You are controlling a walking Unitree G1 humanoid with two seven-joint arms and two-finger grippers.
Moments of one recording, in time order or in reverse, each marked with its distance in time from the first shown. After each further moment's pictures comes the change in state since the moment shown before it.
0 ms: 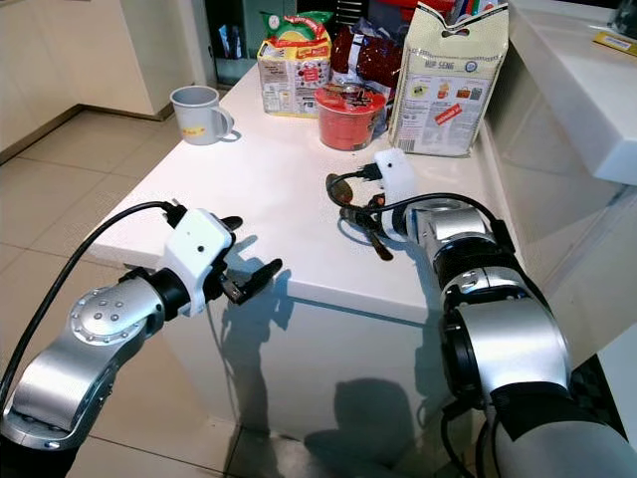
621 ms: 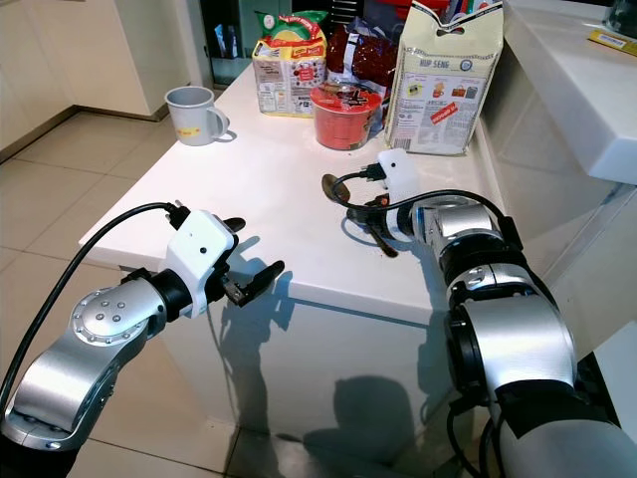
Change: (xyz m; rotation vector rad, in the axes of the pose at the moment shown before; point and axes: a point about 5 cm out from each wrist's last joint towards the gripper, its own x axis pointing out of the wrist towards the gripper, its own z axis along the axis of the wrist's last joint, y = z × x) left arm 0.000 0.000 0.000 0.000 0.001 0.000; right arm -0.004 -0.001 0.000 -0.006 0.028 0.068
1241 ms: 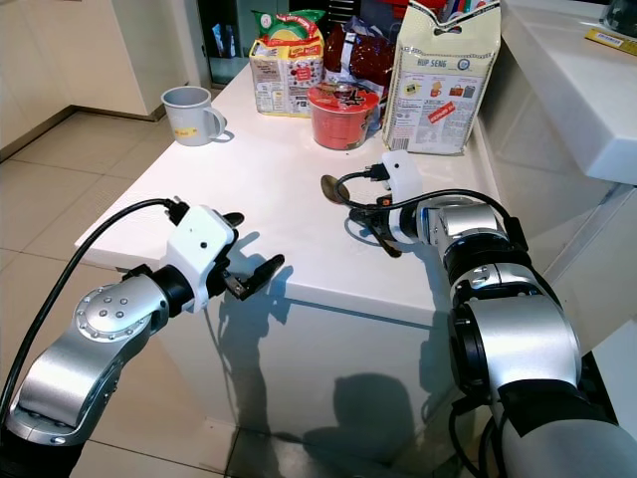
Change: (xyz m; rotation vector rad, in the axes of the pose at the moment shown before) left arm 0.003 0.004 0.002 -0.008 -0.018 0.039; right arm -0.001 0.002 -0.001 0.056 -0.007 0.073
